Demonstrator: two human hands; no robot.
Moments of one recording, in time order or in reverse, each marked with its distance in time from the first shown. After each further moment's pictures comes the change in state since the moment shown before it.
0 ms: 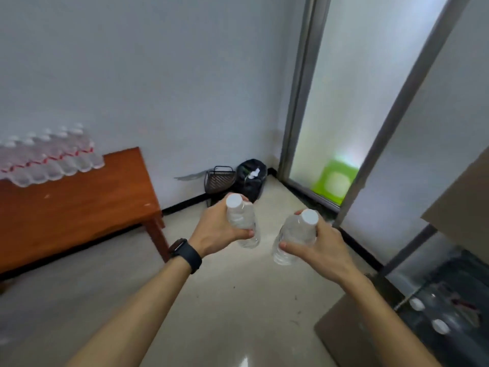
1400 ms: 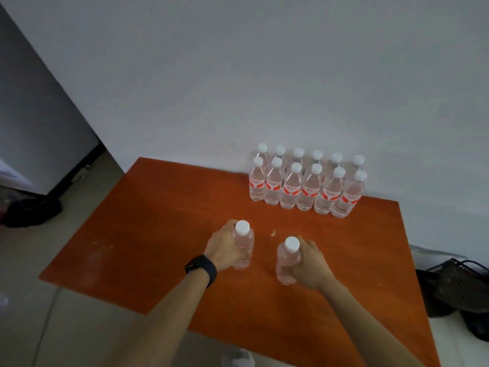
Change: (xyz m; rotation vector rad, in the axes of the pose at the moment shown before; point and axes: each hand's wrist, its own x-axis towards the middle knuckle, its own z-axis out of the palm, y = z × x) left_hand 0.077 -0.612 -0.634 0.083 0.402 -0.768; right_hand 0.405 -0.417 0.818 -0.303 -0.870 -0.259
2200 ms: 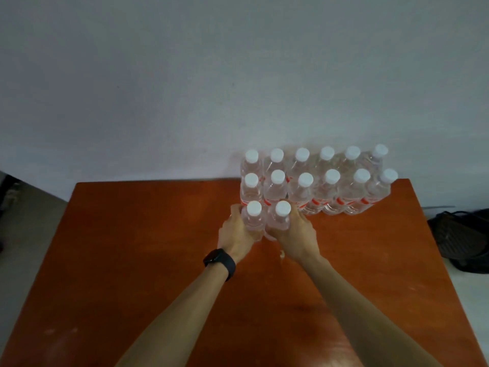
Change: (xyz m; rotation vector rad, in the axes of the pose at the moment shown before) left_hand 0.207 -0.009 0.003 -0.016 -0.053 -0.002; right_hand 0.186 -0.068 0.004 0.154 0.305 0.180
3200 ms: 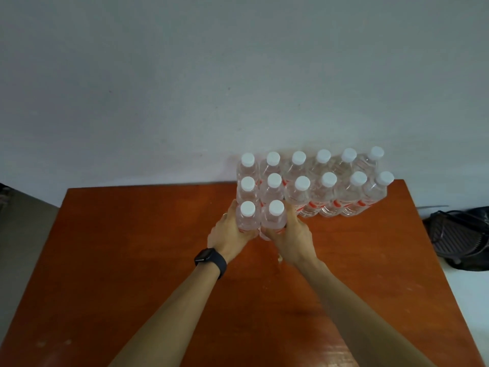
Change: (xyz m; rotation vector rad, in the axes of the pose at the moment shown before) left_hand 0.021 -0.013 -0.009 0.078 -0.002 0.119; right_hand 0.007 0.009 0.007 0.109 0.036 -0.093
